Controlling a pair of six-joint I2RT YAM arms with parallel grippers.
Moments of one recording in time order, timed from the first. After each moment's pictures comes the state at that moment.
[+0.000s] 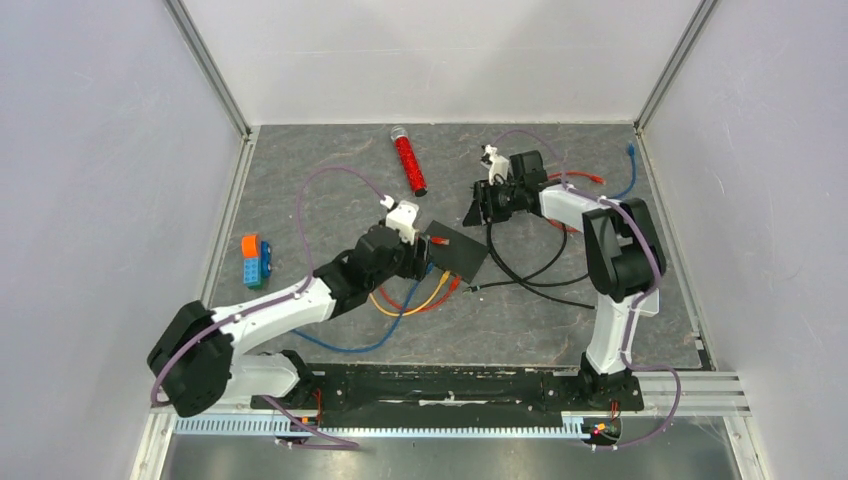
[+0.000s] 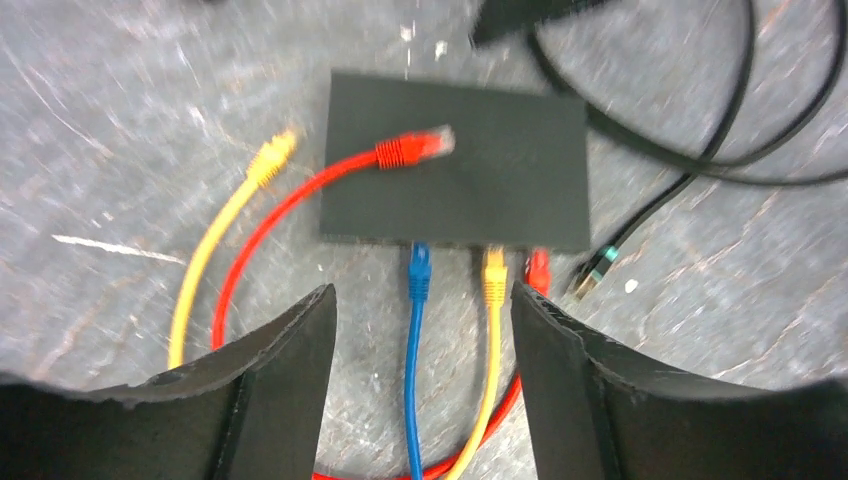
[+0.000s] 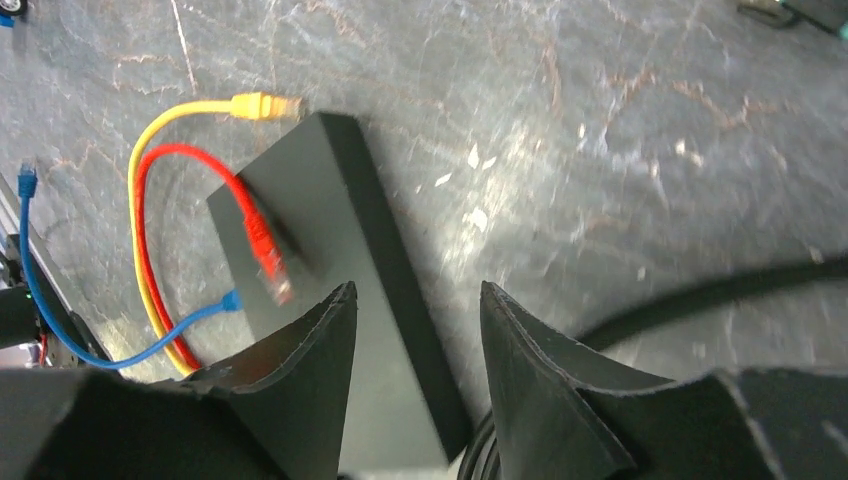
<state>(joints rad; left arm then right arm) -0.80 1.27 0.63 0.14 -0.19 -0.27 0.28 2.01 1.29 -0.17 -0.66 0.11</state>
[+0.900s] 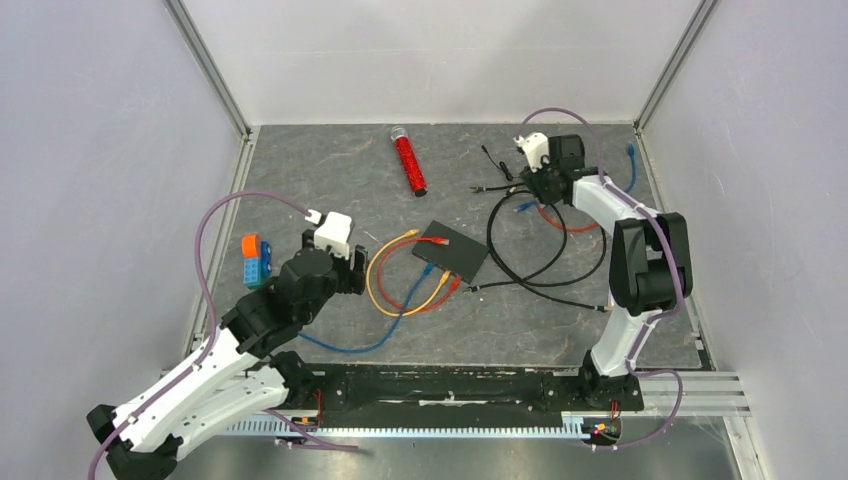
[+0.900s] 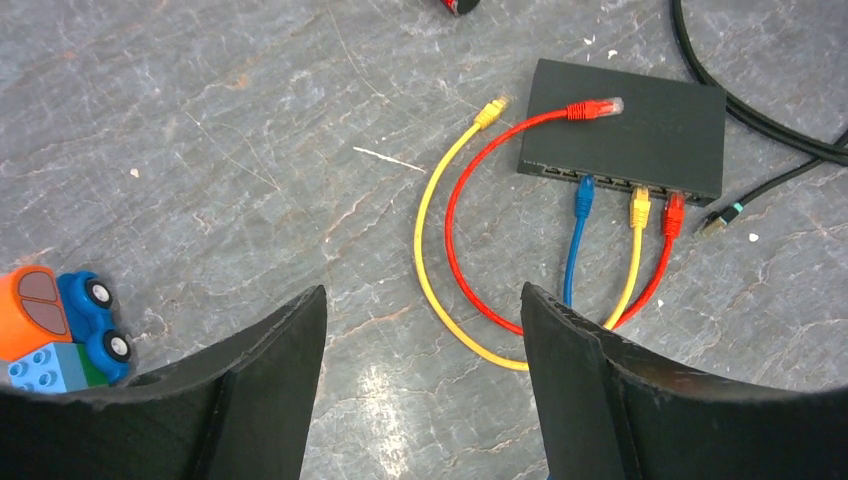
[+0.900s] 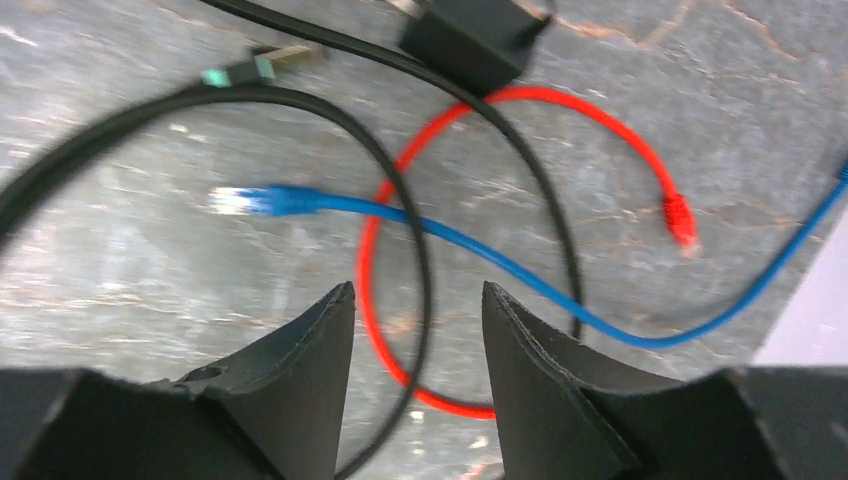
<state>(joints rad) -0.80 0.67 0.73 -0.54 -0.46 -0.18 0.15 1.82 1.27 -0.29 0.04 -0.45</state>
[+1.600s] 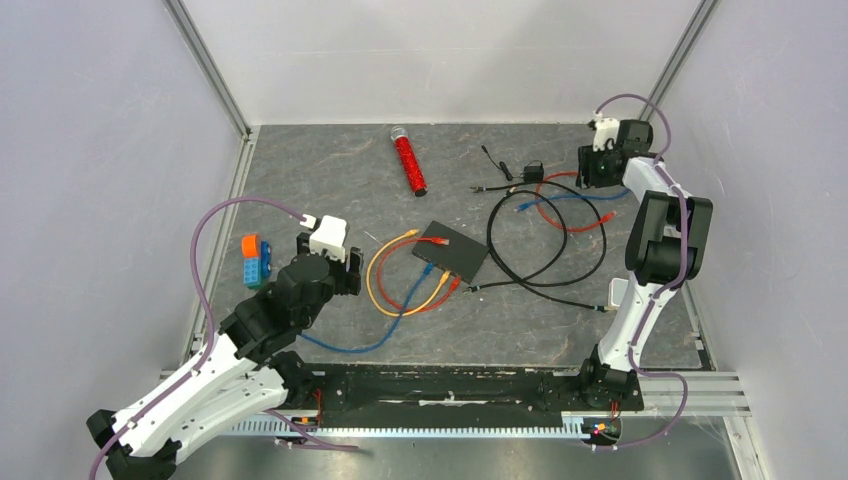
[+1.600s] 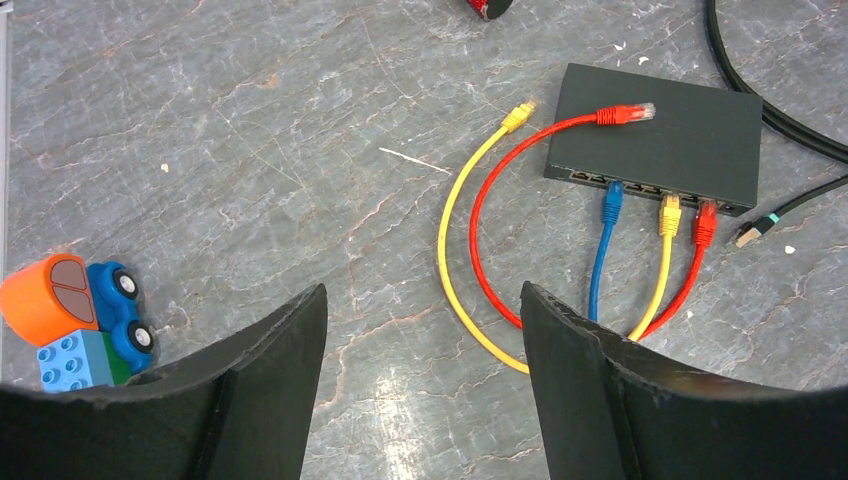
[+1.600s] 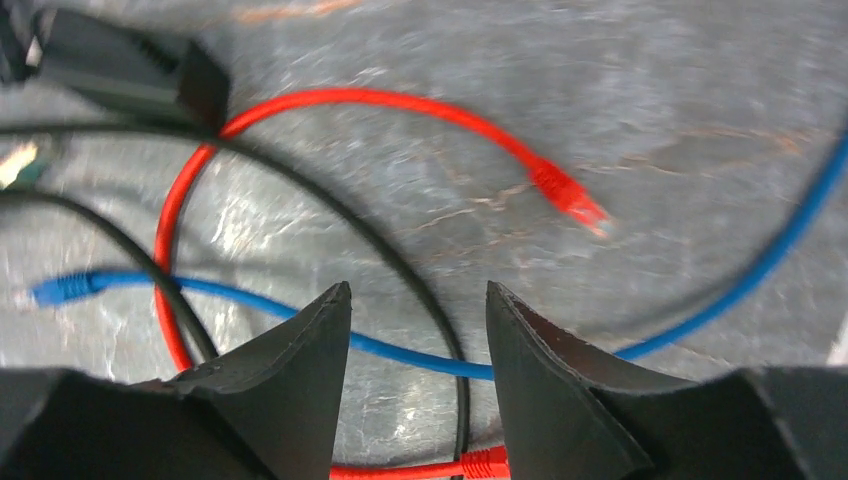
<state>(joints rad) -0.80 0.62 0.69 -0.51 -0.52 -0.16 -0.21 2.06 1.56 -0.36 -0.23 -0.25</state>
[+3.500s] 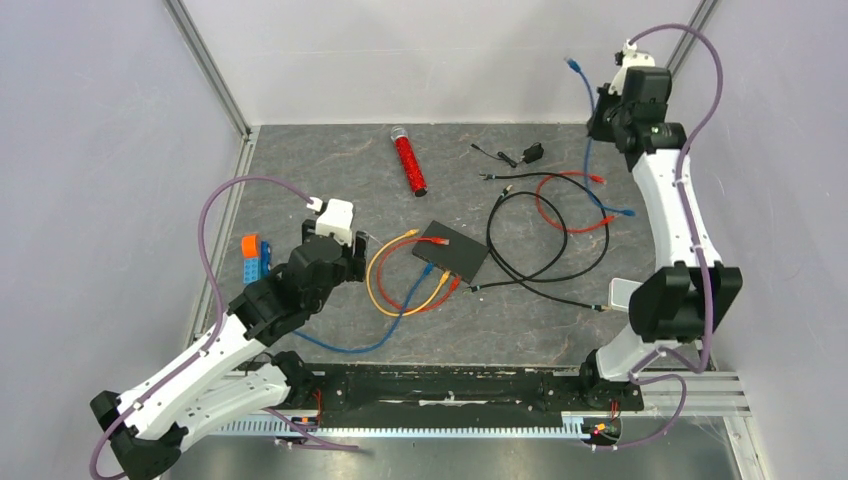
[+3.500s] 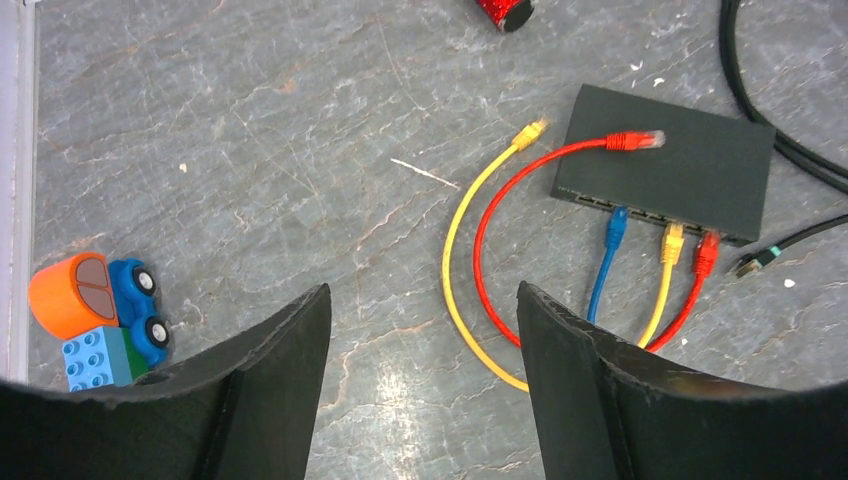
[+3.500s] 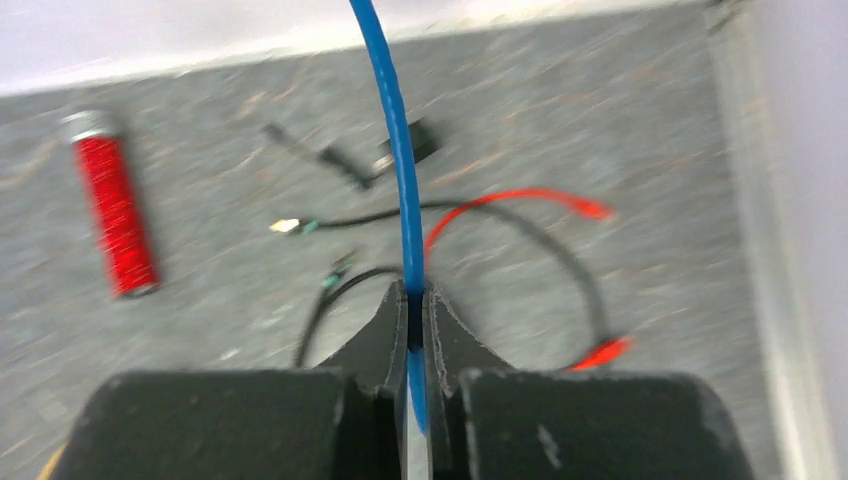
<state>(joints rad) -0.80 0.76 0.81 -0.55 -0.57 -0.20 -0.04 1.67 1.76 -0.62 0.02 0.06</state>
